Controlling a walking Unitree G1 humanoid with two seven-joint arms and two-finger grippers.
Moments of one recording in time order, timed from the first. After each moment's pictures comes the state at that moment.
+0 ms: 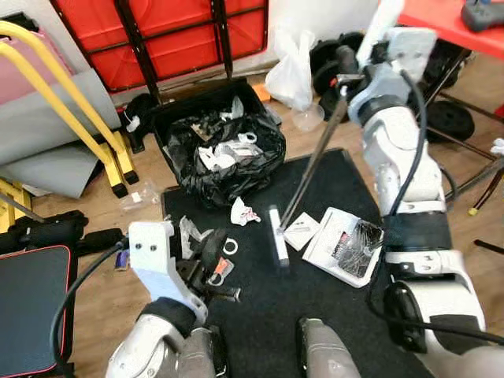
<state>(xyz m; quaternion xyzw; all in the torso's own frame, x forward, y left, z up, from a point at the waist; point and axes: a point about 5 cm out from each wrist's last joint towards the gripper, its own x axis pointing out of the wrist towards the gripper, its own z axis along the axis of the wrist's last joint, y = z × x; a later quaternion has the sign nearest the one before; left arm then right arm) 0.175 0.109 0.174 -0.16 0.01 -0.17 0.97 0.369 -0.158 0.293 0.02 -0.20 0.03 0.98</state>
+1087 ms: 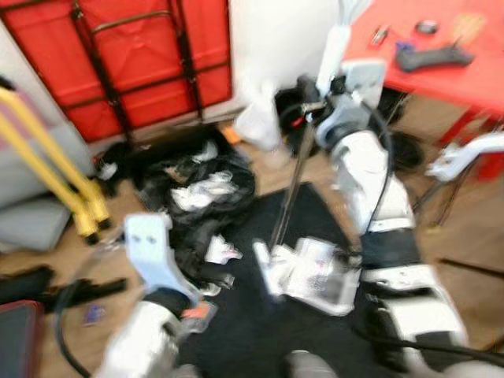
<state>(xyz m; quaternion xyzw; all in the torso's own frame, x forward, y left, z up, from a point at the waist) 0.195 0.116 0.168 -0.14 -0.01 -0.14 0.98 0.368 -0.115 0.271 0.05 -0.19 0.12 0.97</state>
